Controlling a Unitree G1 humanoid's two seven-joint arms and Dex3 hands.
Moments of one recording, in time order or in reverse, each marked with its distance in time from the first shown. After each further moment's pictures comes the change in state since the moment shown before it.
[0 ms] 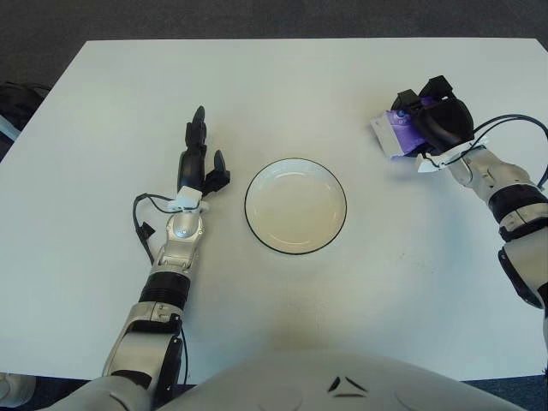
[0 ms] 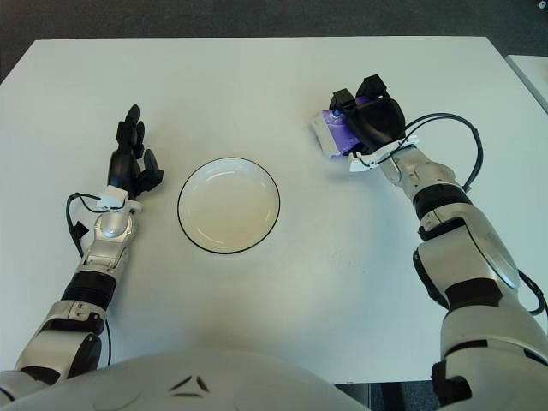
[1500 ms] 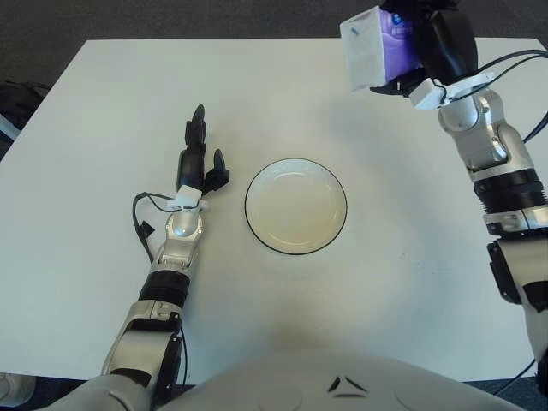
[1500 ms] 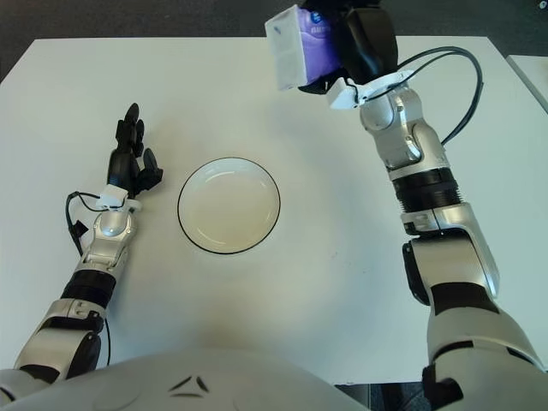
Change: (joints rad) left arm -0.007 0.004 0.000 0.007 0.000 -0.011 0.000; right arm 0.060 0.121 -0.361 -0.820 0.351 0.245 0.545
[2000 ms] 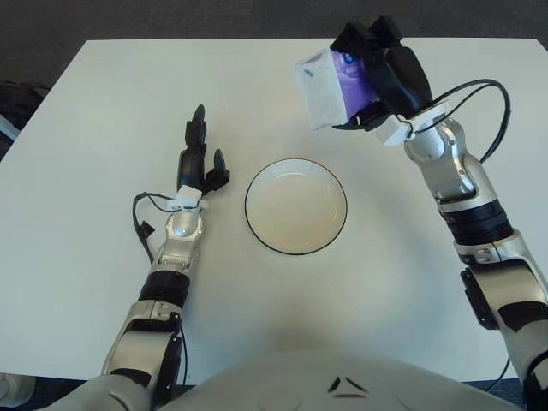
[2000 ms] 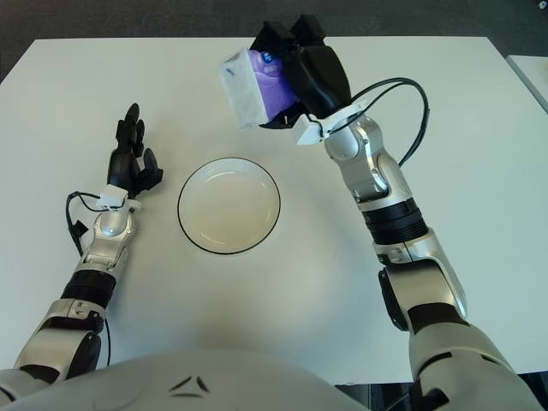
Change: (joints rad) left arm -0.001 0.001 0.000 0.000 0.000 0.000 -0.002; right arm 0.179 0.124 0.028 -0.270 0.034 0.034 0.170
